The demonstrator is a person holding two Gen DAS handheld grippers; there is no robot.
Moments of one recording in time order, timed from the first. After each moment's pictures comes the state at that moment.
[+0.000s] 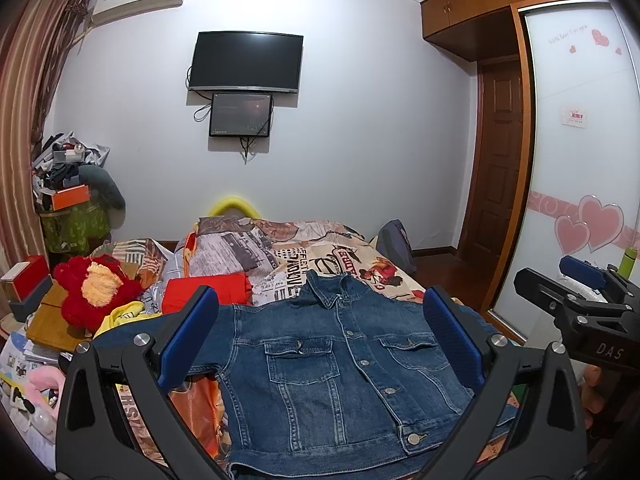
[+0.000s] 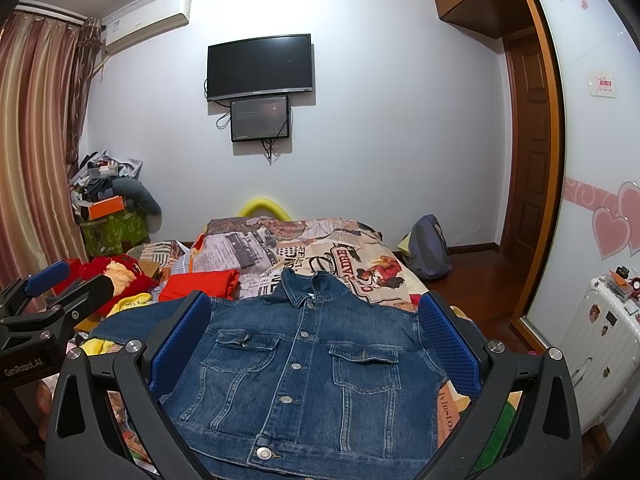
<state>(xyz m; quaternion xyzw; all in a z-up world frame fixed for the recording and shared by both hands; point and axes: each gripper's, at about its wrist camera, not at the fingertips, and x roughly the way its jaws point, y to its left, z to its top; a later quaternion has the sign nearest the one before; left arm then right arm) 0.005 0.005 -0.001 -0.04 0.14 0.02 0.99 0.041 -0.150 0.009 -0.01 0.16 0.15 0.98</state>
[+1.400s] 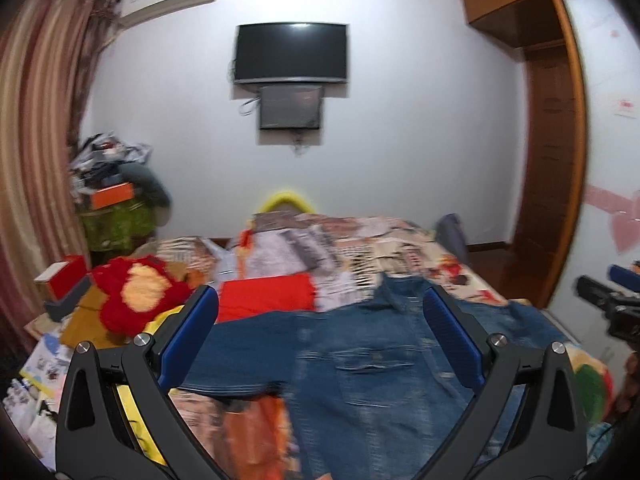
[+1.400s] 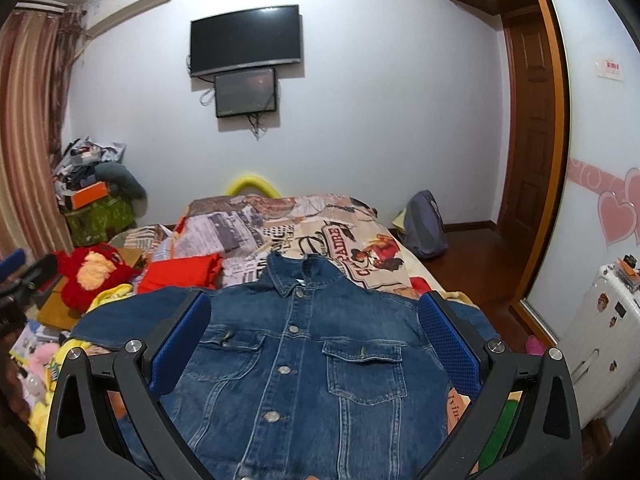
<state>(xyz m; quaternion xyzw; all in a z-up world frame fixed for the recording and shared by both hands) 0.060 0.080 -0.017 -0.03 0.16 0.12 0.98 0.104 -0.139 -0.009 -0.01 0.21 0.13 0.97</state>
